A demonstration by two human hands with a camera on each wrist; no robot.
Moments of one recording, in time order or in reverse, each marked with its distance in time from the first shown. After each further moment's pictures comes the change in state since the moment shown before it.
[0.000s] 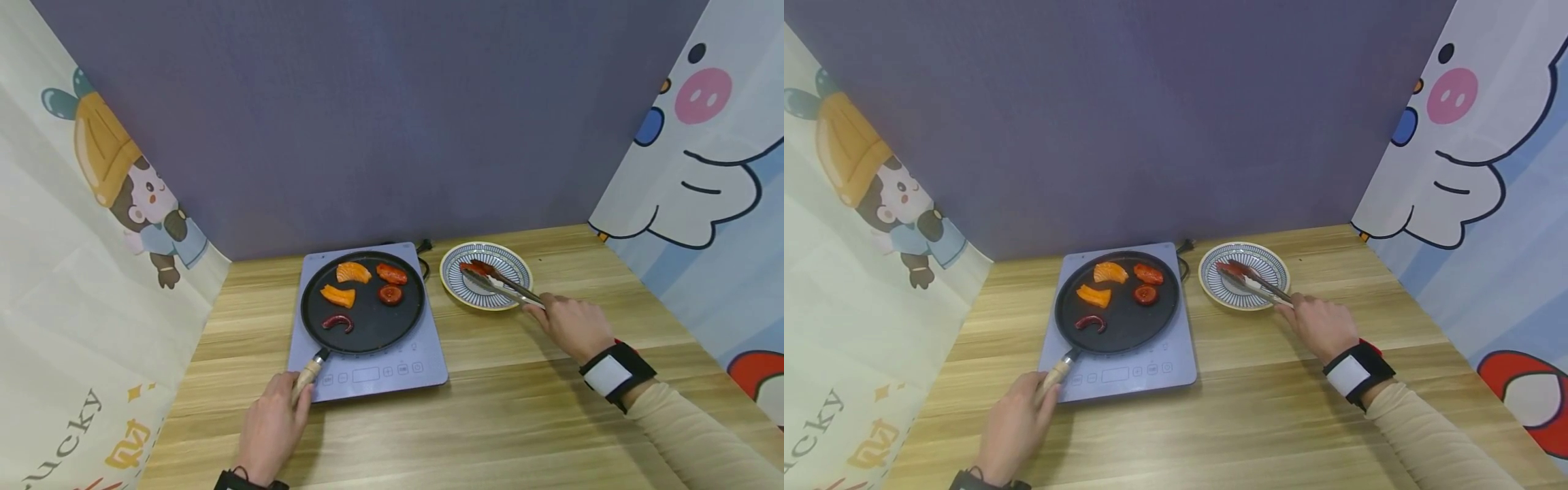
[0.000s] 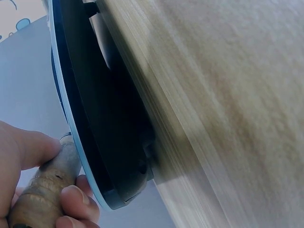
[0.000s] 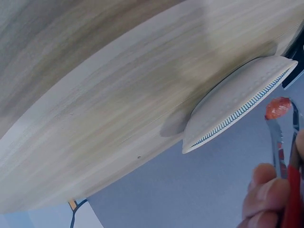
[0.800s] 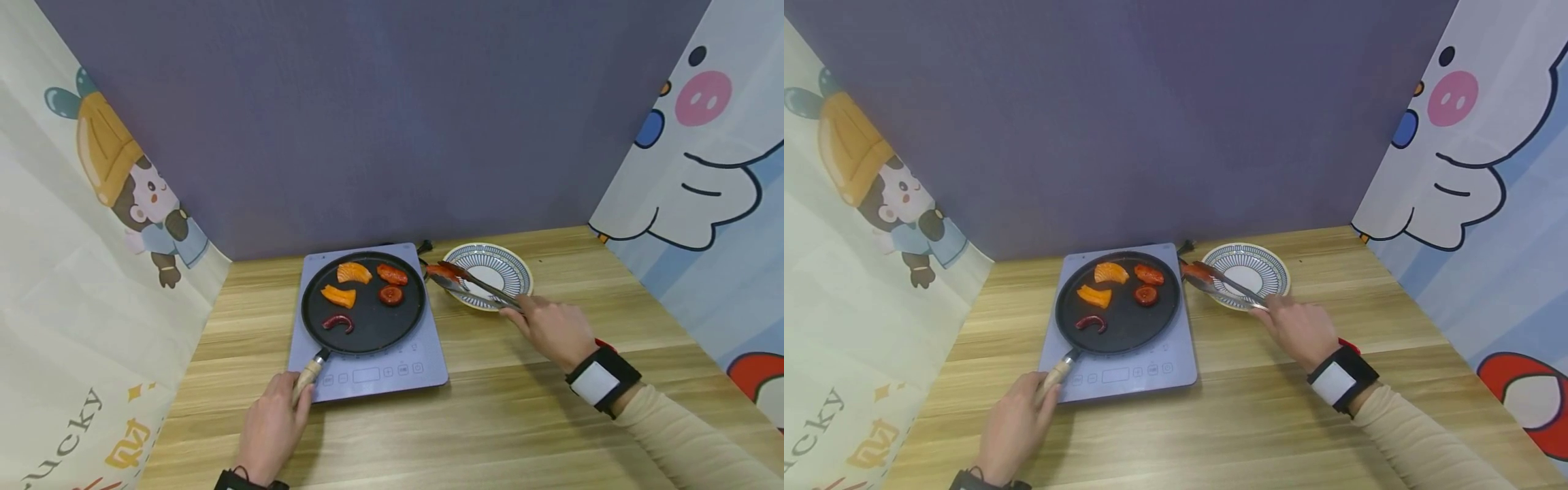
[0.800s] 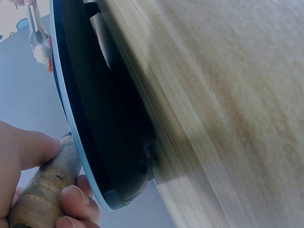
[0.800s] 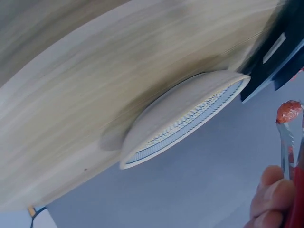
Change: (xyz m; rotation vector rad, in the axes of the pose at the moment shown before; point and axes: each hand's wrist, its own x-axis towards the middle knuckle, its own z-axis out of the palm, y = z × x) left_hand 0.000 0.000 0.000 -0.005 0.011 0.007; right_hand 0.010 -0.040 -0.014 0.023 0.108 -0.120
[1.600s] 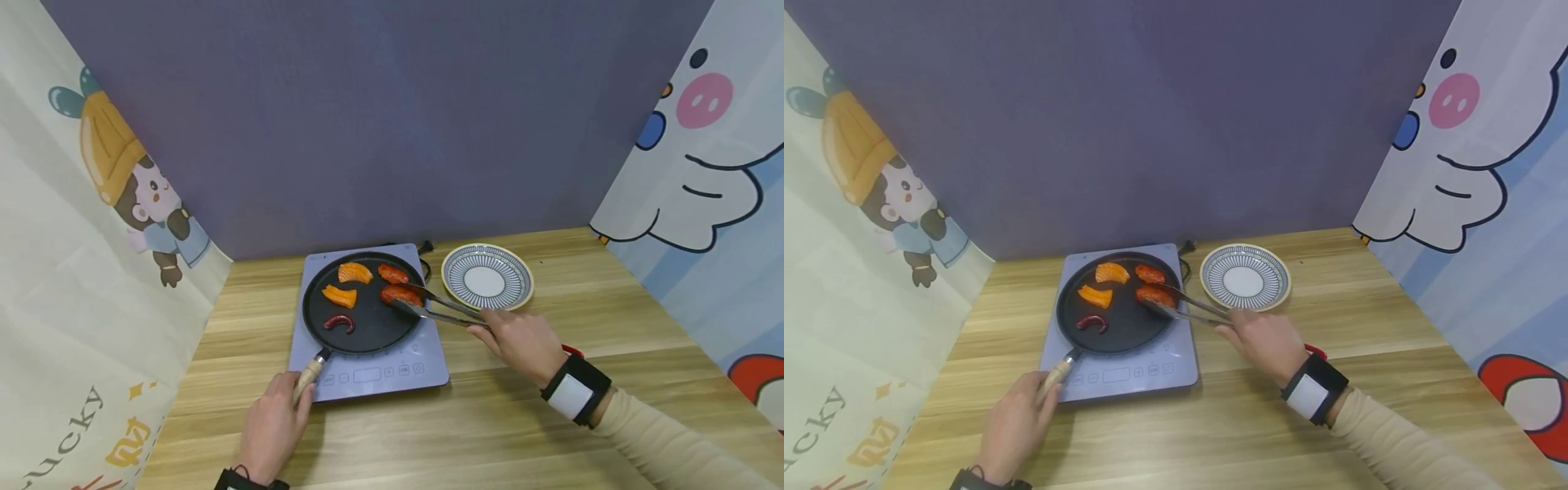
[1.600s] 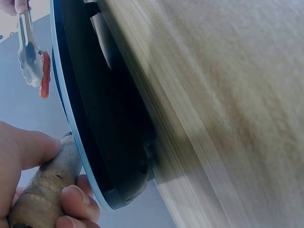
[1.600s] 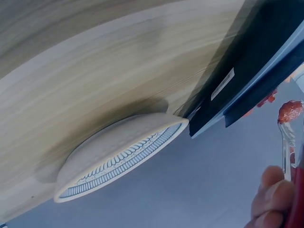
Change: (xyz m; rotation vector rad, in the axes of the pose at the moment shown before) left_hand 0.000 0.000 0.001 0.003 0.003 0.000; right_hand 0.009 -0.051 0.001 0.072 0.062 -0.158
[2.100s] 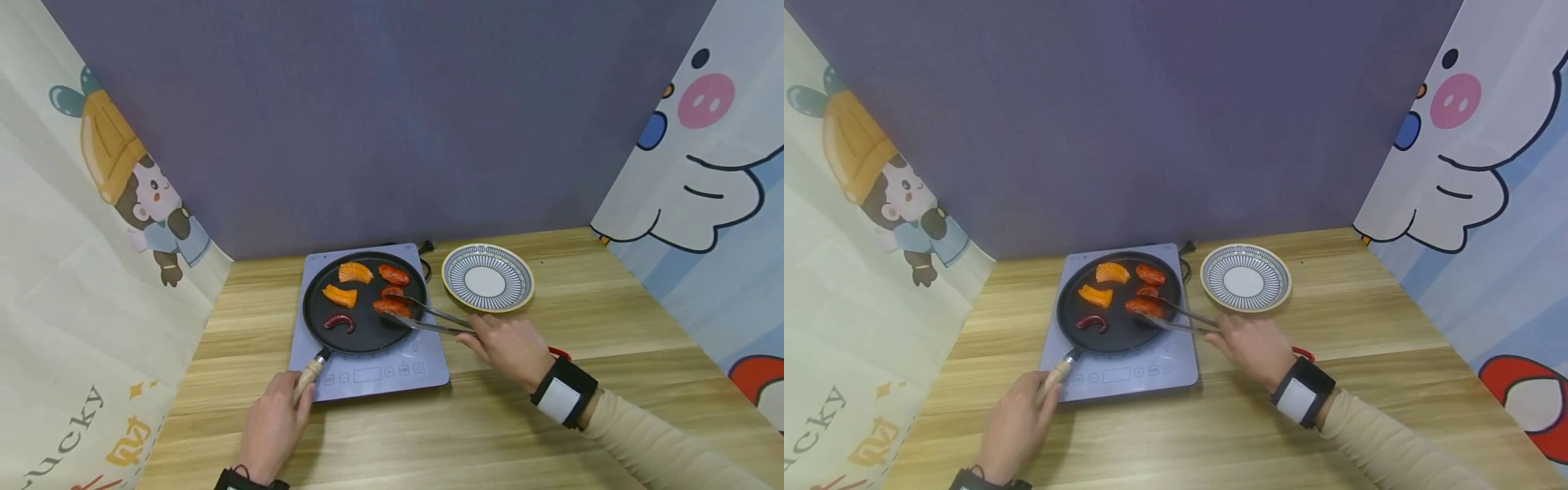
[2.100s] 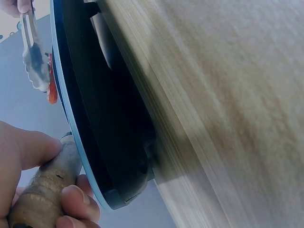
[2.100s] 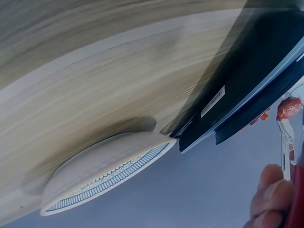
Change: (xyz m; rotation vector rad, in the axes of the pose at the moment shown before) left_hand 0.000 0.000 0.000 0.001 -0.017 -0.010; right_hand 0.004 -0.015 0.009 0.040 -0.012 -0.051
